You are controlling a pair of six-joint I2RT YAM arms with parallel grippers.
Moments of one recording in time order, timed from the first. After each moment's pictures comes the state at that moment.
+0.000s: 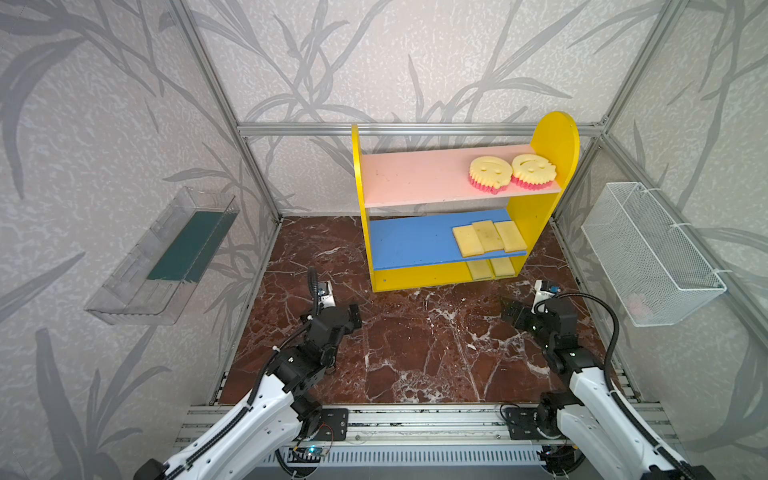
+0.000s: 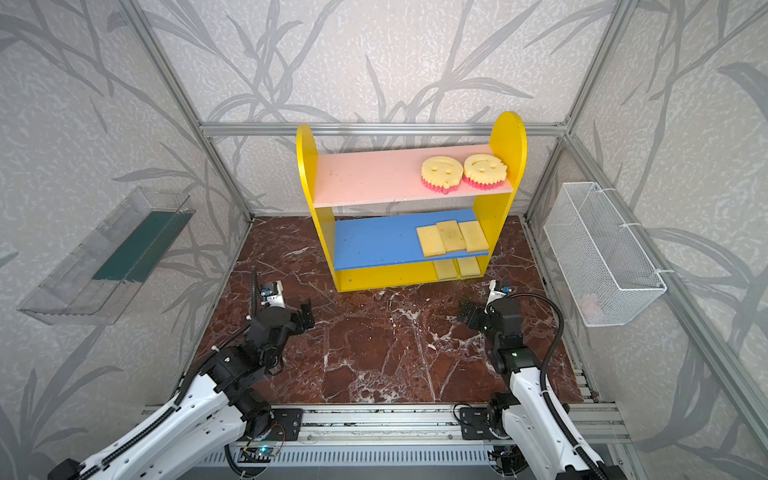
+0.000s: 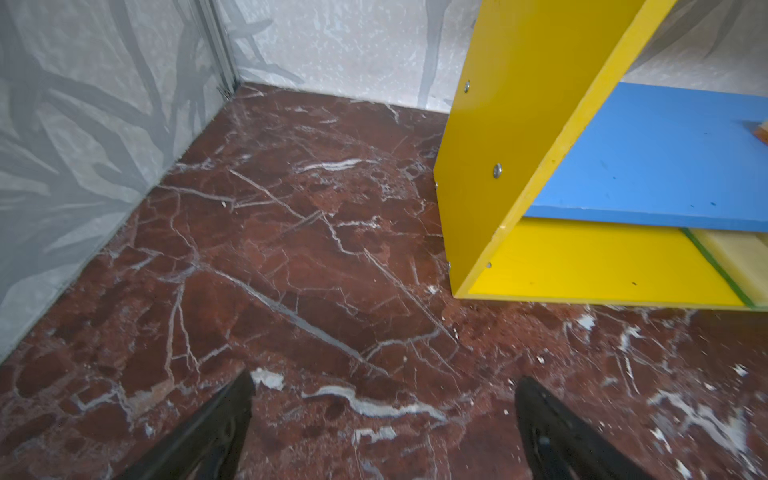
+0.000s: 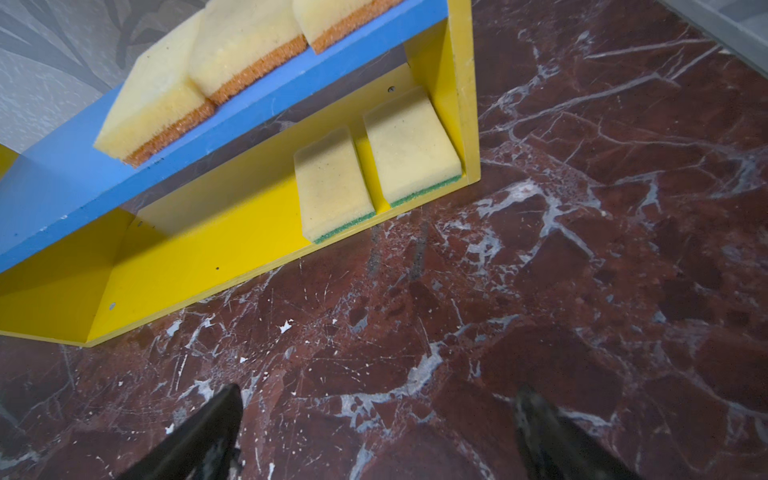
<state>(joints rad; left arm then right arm) -0.61 0.70 0.46 -0.29 -0.65 -0.41 0.09 0.72 0.27 -0.05 -0.02 0.41</state>
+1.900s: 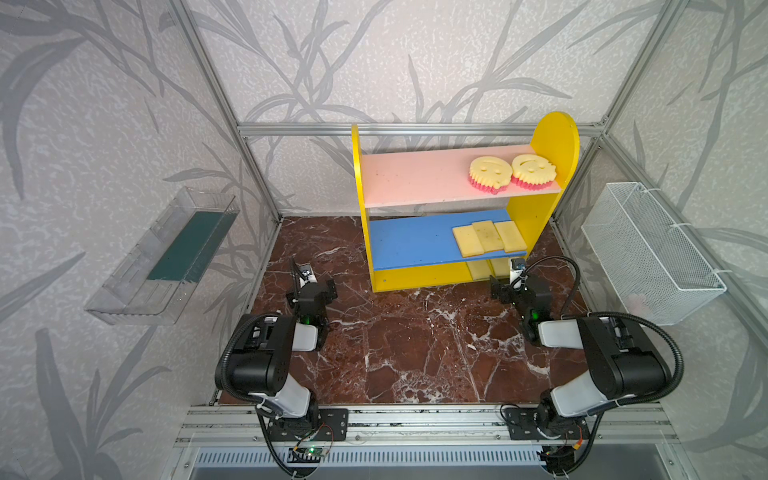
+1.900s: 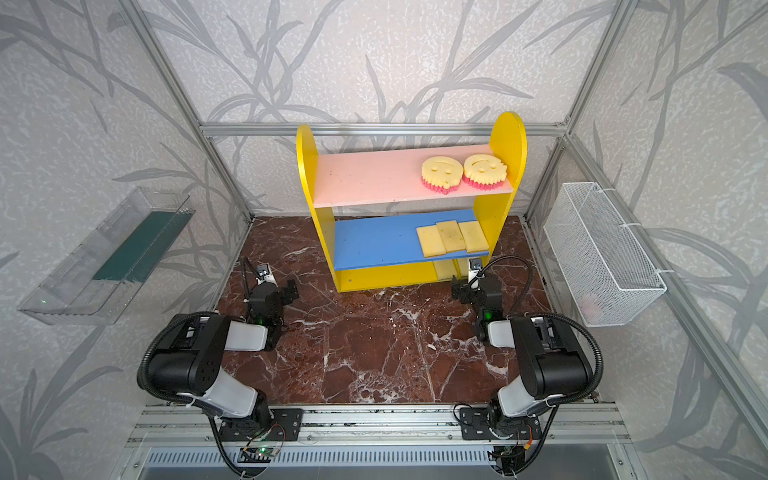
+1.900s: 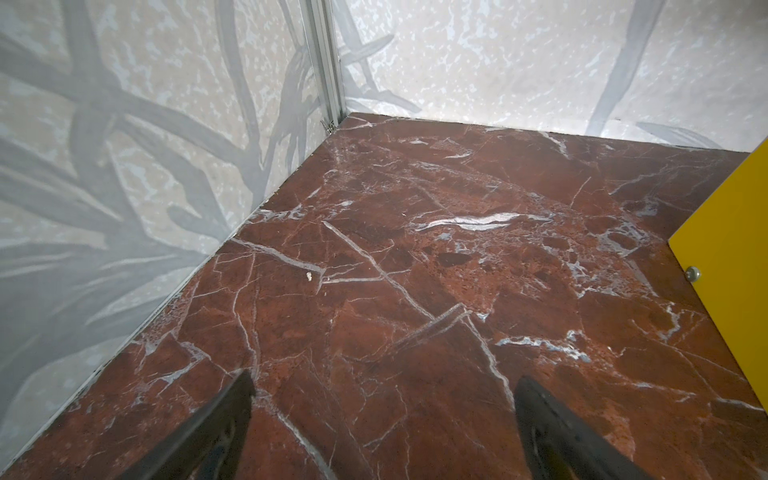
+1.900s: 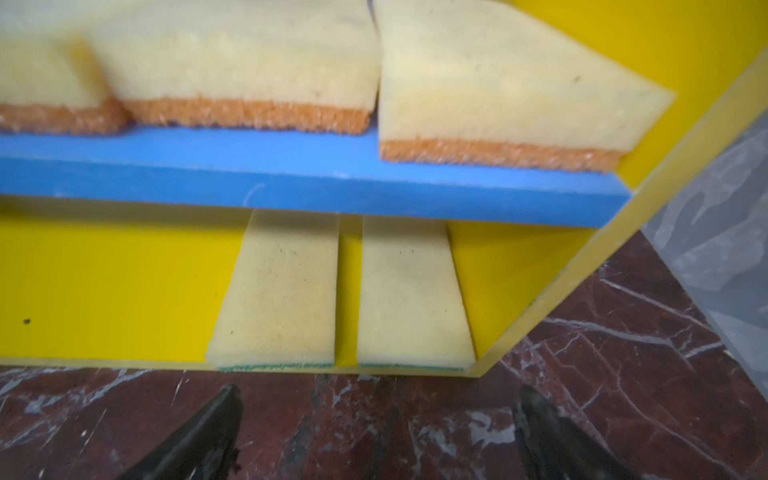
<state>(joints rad) -0.02 1.58 0.35 0.88 -0.41 -0.08 0.09 1.56 0.40 0.80 0.01 -0.08</state>
